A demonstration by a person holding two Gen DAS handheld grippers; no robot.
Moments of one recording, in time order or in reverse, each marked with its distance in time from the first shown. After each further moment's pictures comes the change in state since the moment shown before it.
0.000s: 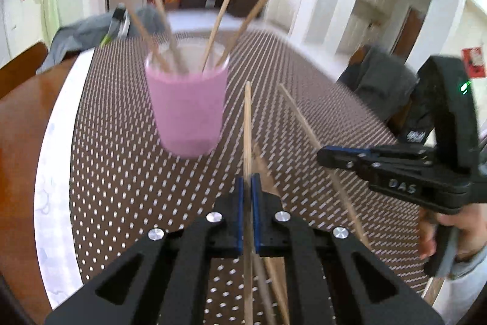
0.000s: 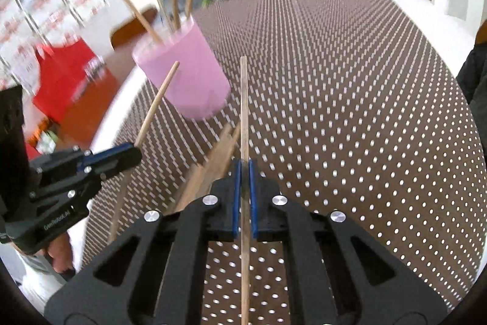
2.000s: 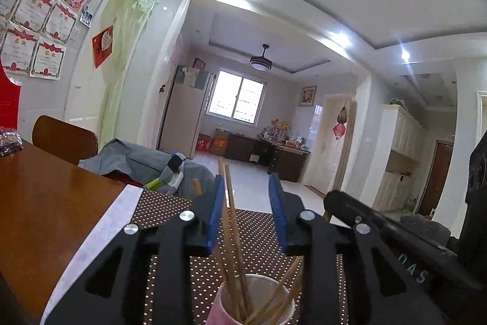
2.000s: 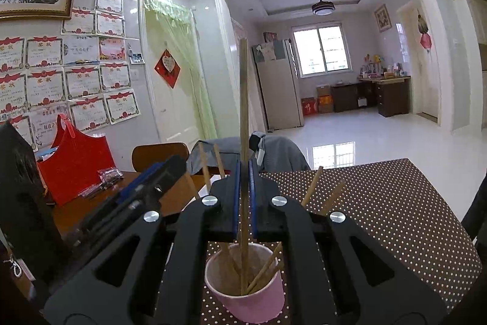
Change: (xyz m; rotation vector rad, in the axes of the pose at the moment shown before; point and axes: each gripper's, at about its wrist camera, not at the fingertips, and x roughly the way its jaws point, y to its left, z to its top) left arm -0.044 0.046 0.085 -0.186 -0.782 0.197; right arm -0.011 0.107 0.100 -0.186 -0.685 0.024
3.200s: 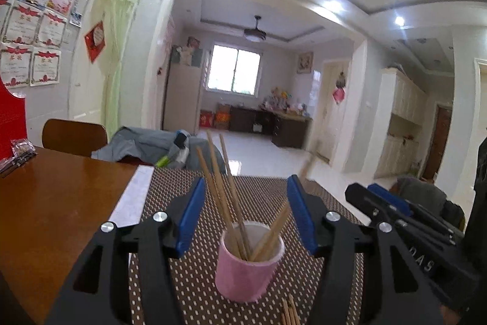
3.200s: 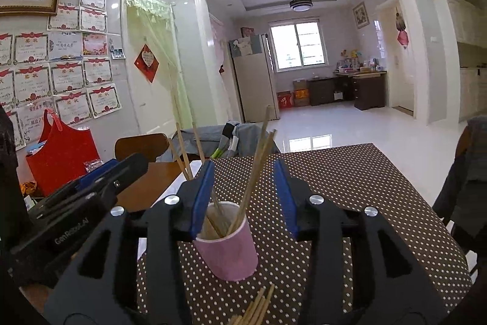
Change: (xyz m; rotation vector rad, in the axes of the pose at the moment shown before) left arm -0.053 -0.017 -0.002 0.098 0.172 0.003; right arm -0.067 -0.007 -0.015 0.012 0.030 -0.121
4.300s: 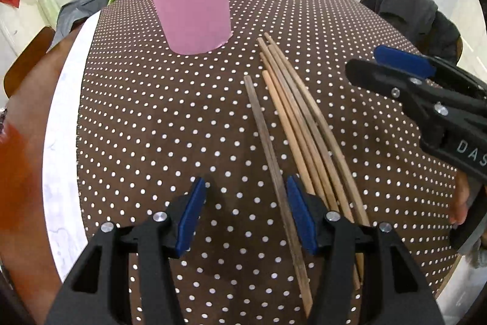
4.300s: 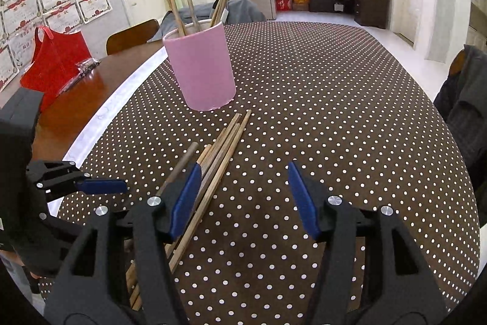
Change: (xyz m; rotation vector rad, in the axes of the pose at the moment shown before) left arm -0.007 -0.018 -0.166 0.297 0.877 -0.066; right arm -0.028 -0.020 -0.121 -0.026 0.507 -0.030
